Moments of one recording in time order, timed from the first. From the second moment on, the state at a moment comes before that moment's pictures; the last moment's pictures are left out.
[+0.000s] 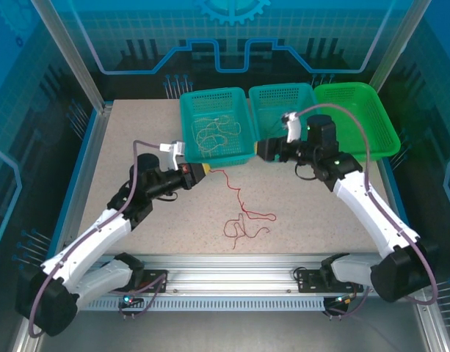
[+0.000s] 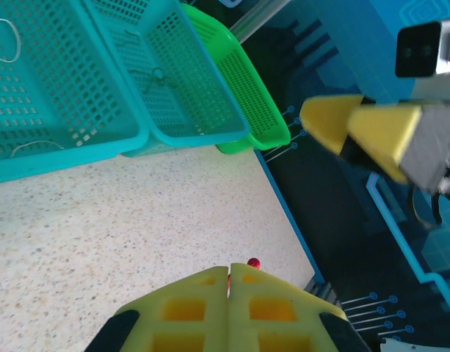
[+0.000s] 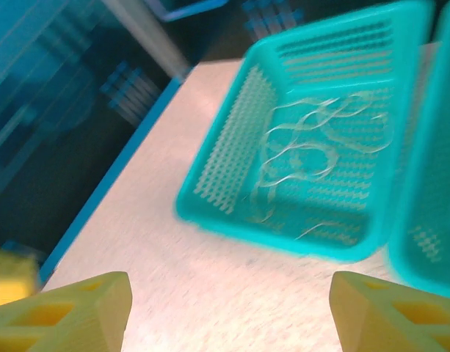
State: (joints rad) left arm -0.44 0.99 0.70 0.04 0.46 -0.74; right arm 0.35 1.22 1.11 -0.38 -0.52 0.30
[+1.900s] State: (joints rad) left arm -0.53 0.87 0.72 -0.13 0.44 -0.37; right arm -0.16 2.09 1.86 -0.39 0.23 0.27
